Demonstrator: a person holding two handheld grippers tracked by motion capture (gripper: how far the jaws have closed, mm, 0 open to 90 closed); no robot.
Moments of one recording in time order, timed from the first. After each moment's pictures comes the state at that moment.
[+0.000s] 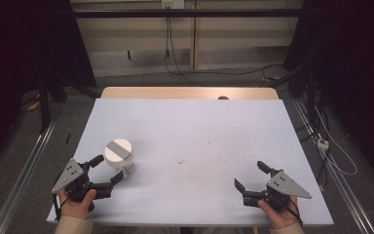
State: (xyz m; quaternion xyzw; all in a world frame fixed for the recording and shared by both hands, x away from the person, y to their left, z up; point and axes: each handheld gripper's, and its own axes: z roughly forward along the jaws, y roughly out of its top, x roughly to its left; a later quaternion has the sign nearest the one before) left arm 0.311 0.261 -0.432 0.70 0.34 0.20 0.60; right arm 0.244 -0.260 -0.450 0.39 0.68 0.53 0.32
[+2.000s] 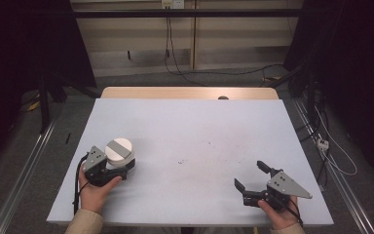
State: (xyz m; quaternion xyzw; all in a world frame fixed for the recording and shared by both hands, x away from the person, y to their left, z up) left arm 0.356 0.229 -0.449 0.74 0.38 0.22 0.52; right arm 0.244 -0.260 -0.448 0.39 0.67 0.54 0.32
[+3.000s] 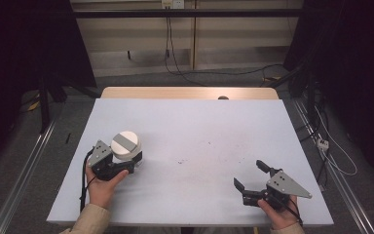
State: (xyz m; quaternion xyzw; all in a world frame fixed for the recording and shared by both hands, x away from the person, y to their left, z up) left arm 0.365 0.205 -0.436 0.72 0.36 0.22 0.55; right arm 0.246 -0.259 -0.448 0.39 0.67 0.54 0.32
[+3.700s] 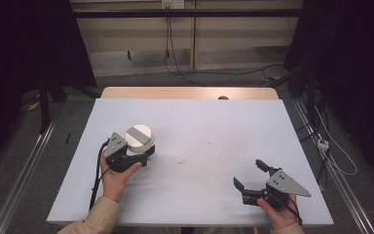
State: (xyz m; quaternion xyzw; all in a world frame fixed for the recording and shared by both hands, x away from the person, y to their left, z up) left arm 0.384 0.170 -0.431 0.73 0.35 0.21 0.56; right arm 0.248 -0.259 -0.448 0.39 0.68 0.54 0.32
